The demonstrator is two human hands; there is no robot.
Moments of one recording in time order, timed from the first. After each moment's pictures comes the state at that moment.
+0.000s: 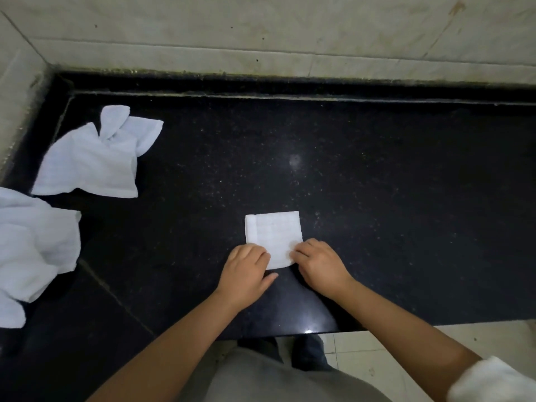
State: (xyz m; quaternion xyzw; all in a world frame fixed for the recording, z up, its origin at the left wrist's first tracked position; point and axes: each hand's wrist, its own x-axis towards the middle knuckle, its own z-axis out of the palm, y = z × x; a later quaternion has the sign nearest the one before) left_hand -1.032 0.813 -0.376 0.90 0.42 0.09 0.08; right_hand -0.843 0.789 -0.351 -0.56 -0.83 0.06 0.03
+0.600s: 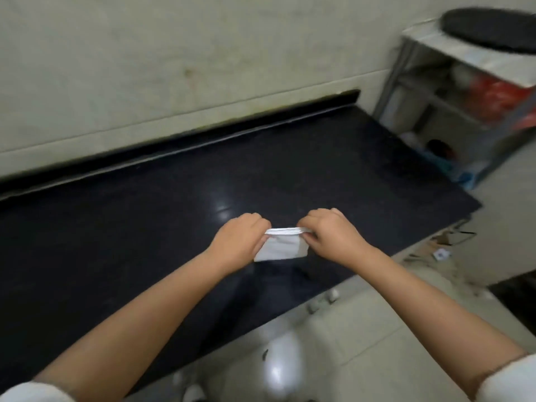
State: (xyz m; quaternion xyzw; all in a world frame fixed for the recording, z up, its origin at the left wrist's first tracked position) left_hand -0.671 0.772 -0.261 0.98 0.16 0.15 0.02; right_hand -0.502 0.650 -0.235 -0.74 -0.66 0.02 0.12
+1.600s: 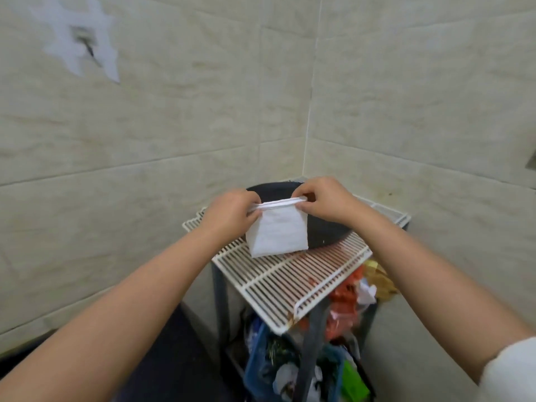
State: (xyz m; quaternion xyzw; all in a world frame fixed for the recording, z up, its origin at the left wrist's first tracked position) left_hand 0.041 0.794 -0.019 0.96 0.17 0.23 0.06; right_hand 0.170 0.650 0.011 -0.82 -0.53 -0.04 0.22
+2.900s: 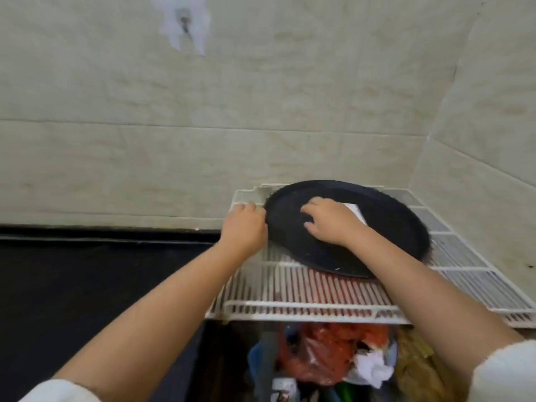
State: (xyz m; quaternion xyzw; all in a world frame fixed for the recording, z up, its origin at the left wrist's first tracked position) left_hand 0.120 0.743 -0.085 0.82 0.56 0.10 -0.05; right_hand 0.300 0.720 -0.059 -0.63 -0.78 -0.05 0.02
